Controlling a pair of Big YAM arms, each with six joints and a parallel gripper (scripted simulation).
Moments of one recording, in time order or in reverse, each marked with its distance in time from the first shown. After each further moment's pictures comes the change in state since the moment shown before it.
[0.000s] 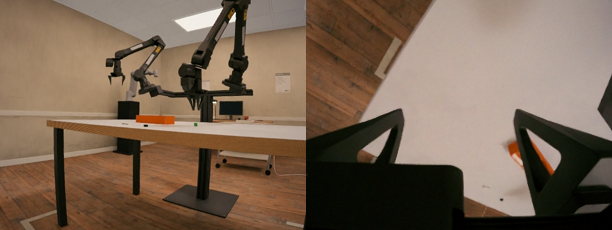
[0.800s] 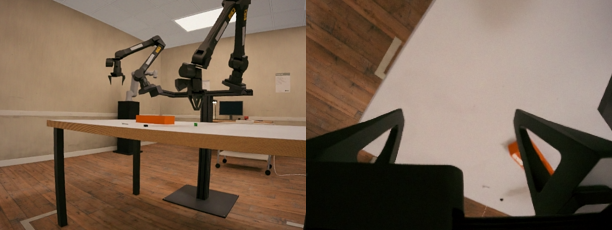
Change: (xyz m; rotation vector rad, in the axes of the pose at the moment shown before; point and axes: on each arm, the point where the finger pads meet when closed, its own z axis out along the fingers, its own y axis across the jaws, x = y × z) left arm -0.005 0.005 0.000 -0.009 0.002 0.587; right arm 0.000 0.000 0.000 0.000 0.000 0.000
